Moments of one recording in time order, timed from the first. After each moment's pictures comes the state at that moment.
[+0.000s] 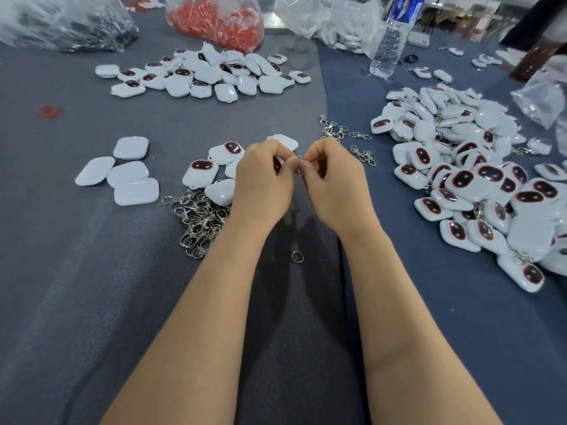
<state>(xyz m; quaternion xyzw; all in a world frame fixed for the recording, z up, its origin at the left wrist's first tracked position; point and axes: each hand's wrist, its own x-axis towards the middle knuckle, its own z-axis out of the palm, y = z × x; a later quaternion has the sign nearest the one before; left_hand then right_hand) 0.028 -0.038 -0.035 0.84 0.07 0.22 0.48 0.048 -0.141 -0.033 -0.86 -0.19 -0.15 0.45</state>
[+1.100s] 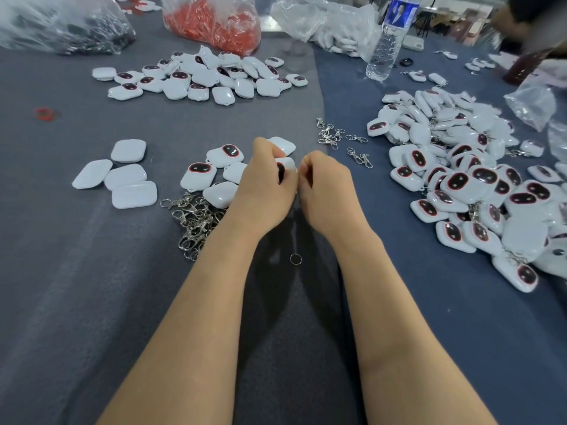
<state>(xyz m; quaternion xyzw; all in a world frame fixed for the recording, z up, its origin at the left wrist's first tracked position) 0.024 -0.033 -0.036 0.84 0.04 0.16 0.51 0.049 -0.139 -0.034 -0.93 -0.16 -0.07 0.32</state>
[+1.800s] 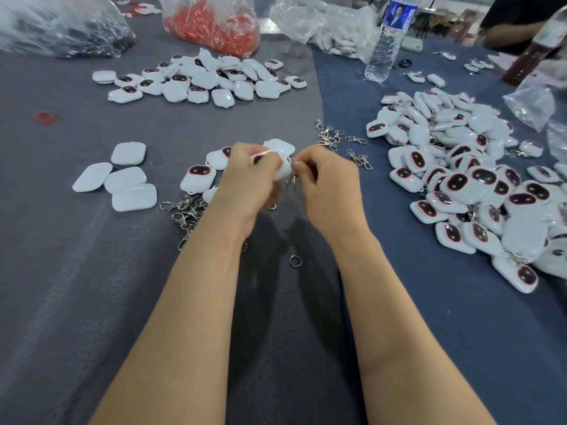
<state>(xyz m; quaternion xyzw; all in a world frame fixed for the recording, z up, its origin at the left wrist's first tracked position) 0.024 -0.026 -0.020 0.66 0.15 0.06 0.73 0.045 -0.135 -0.029 -0.89 -0.17 -0.16 0.38</state>
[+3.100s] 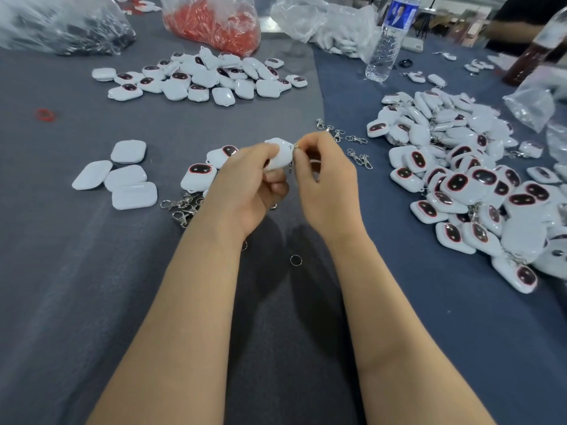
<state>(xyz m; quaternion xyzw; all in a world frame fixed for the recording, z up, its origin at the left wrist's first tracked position) 0.026 -0.025 -0.018 0.46 0.12 0.00 0.88 0.039 -0.128 -0.029 -0.83 -0.18 -0.19 0.49</state>
